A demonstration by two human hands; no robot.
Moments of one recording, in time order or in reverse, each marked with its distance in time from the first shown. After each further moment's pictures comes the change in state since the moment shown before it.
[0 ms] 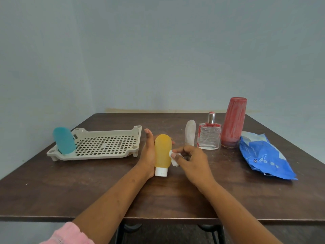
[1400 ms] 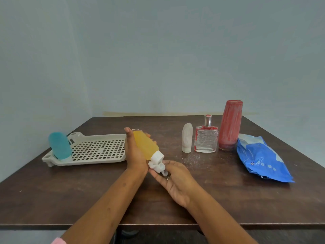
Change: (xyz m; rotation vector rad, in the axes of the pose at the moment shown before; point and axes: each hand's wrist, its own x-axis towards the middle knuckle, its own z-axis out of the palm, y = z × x) left_hand 0.009 0.008 -0.006 -0.436 0.267 0.287; right_hand -0.012 -0.025 0.031 1.095 -0.197 0.699
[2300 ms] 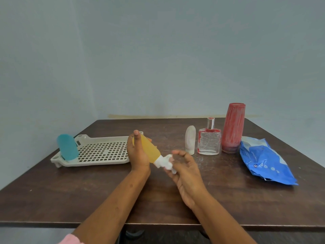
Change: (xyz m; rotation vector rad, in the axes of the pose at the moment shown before) left_hand 0.005 -0.001 -0.006 0.222 0.073 0.198; right_hand -0.004 -0.002 -0.010 -0.145 0.080 -0.361
